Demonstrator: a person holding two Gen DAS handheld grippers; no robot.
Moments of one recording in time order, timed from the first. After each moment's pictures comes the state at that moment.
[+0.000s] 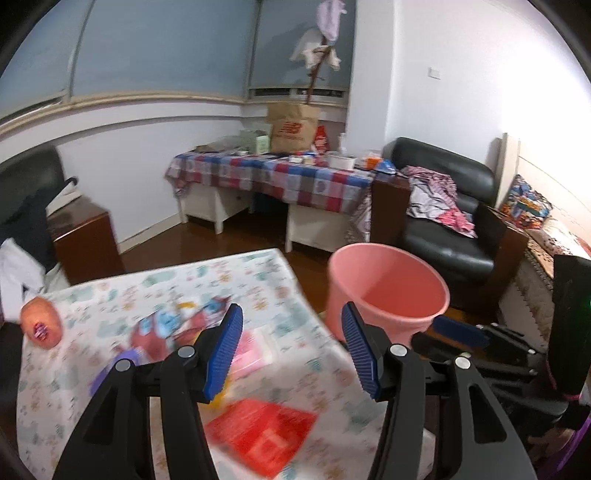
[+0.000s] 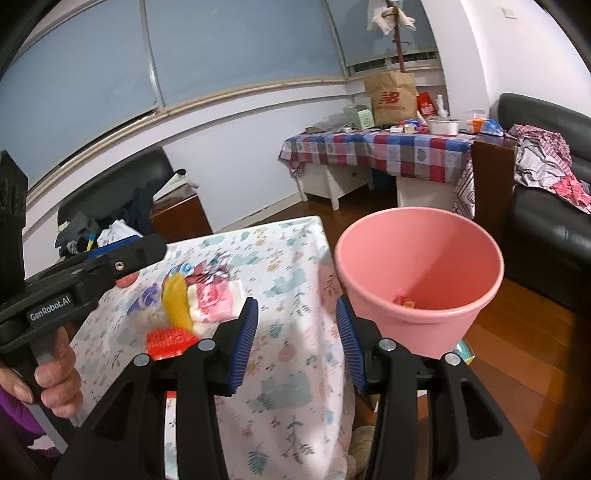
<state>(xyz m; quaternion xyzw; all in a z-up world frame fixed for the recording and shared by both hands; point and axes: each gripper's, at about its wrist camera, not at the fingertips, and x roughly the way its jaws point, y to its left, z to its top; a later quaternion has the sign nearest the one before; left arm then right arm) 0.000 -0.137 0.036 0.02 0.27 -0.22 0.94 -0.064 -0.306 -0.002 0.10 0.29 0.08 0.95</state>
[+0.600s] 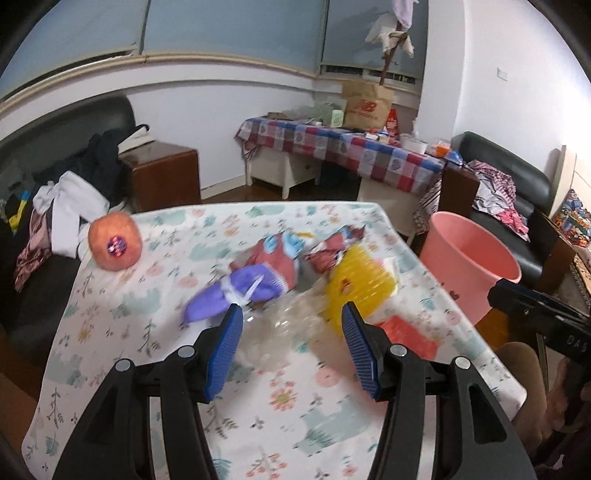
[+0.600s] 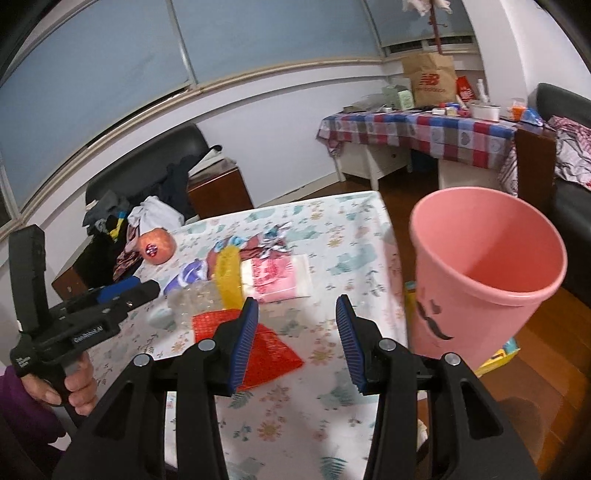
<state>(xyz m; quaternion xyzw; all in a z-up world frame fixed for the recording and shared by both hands) -0.006 -0.020 -0.023 -0.01 0.33 -0.10 0.94 -0.050 -0.252 -0.019 0.10 0.32 0.15 0.93</state>
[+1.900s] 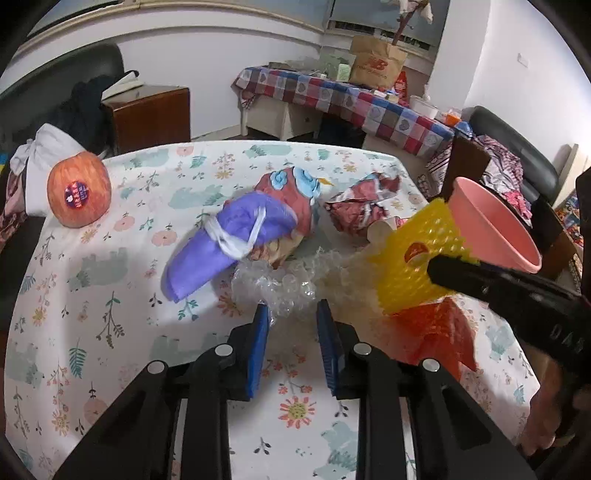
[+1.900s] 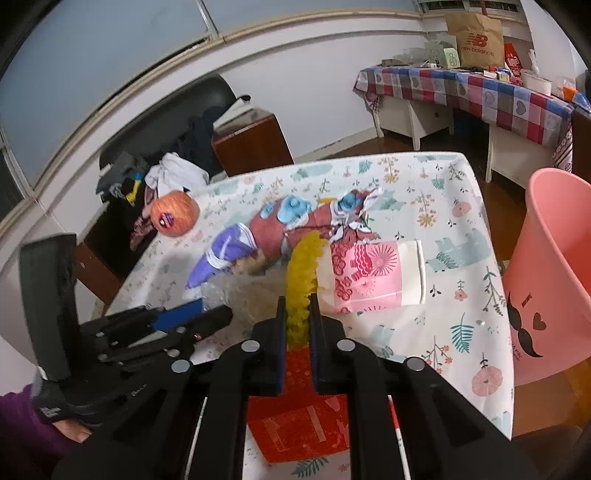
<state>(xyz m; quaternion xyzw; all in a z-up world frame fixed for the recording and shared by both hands) 0.049 -0.025 -0.072 -0.03 0.41 -0.12 0.90 0.021 -0.178 -0.040 0.10 0.39 0.21 0.89</state>
